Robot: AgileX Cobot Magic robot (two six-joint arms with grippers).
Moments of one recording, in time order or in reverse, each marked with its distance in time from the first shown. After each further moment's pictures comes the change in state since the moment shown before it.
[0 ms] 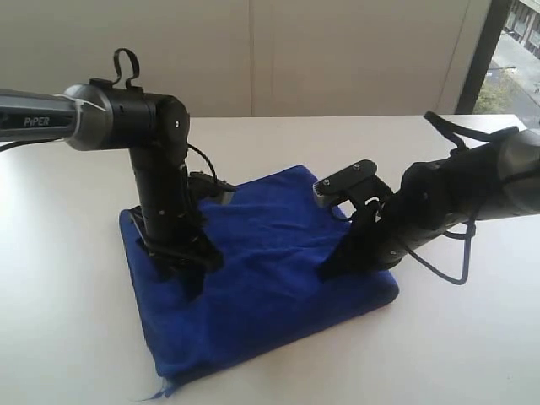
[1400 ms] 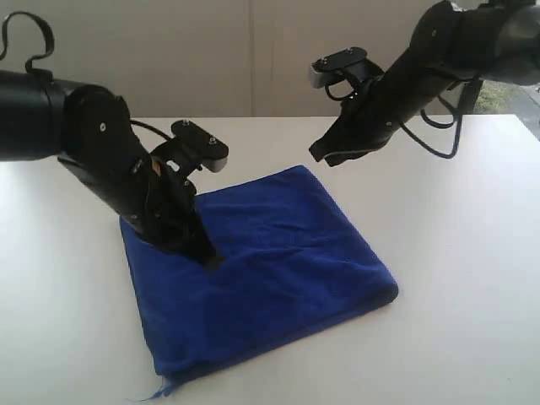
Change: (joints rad) left arm -0.087 -0.463 0.465 -0.005 -0.551 0.031; right arm -0.147 0.169 -0.670 0.302 0.518 -0.416
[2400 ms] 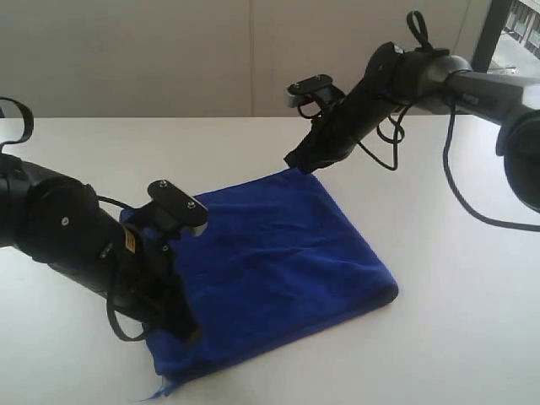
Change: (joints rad) left arm -0.068 -0.108 0.293 0.010 -0.190 -0.096; right arm 0.000 0.353 -0.375 0.045 0.053 -0.024
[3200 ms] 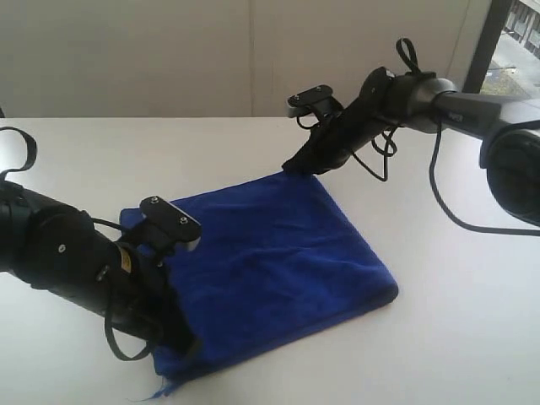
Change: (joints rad) left arm 0.000 0.018 0.071 -0.011 -0.097 -0.034; right arm 0.000 0.069 0.000 0.028 -0.153 -0.013
